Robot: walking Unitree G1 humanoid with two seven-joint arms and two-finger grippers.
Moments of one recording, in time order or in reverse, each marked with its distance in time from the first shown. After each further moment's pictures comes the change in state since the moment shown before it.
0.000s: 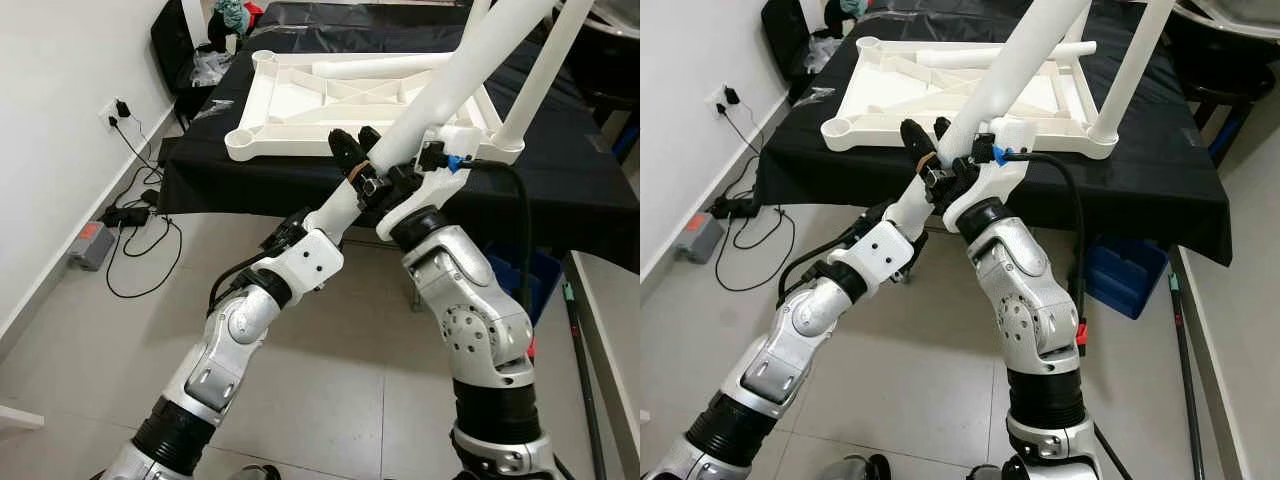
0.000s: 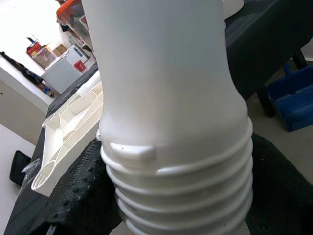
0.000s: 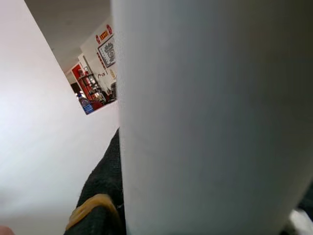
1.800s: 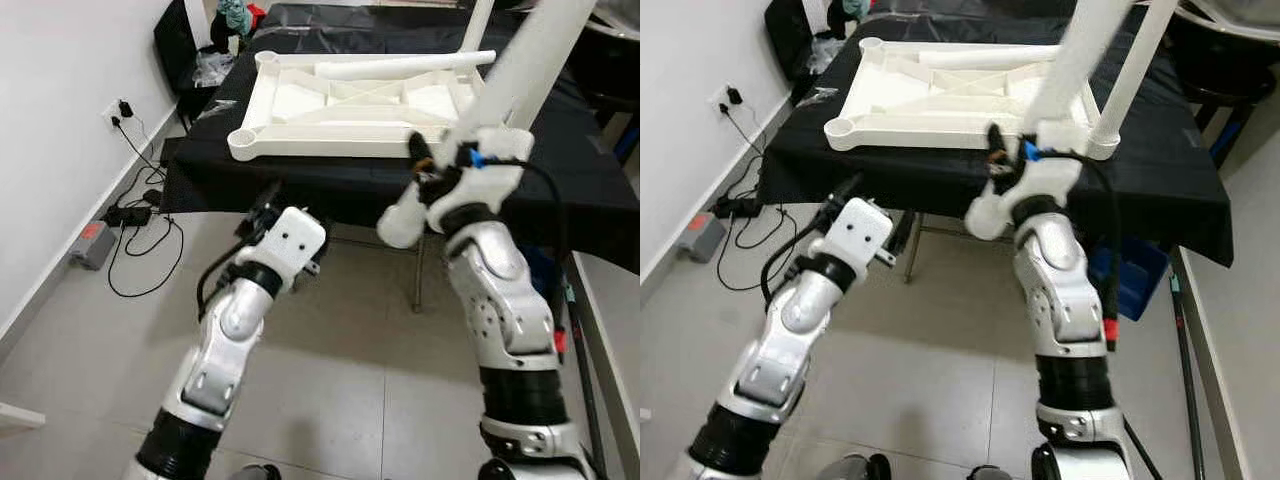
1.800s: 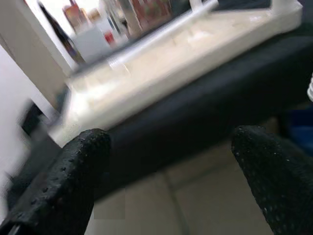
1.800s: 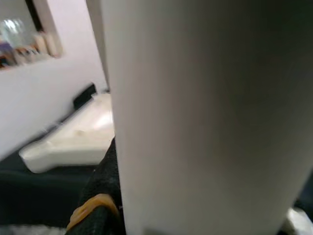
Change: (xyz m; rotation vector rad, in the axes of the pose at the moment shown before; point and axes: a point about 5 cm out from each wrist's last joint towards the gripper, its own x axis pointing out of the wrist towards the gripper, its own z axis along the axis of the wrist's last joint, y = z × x) left arm -0.016 0.011 0.002 -0.251 0.081 0.245; right arm -0.031 -0.081 0.002 -0.374 0.028 -0.477
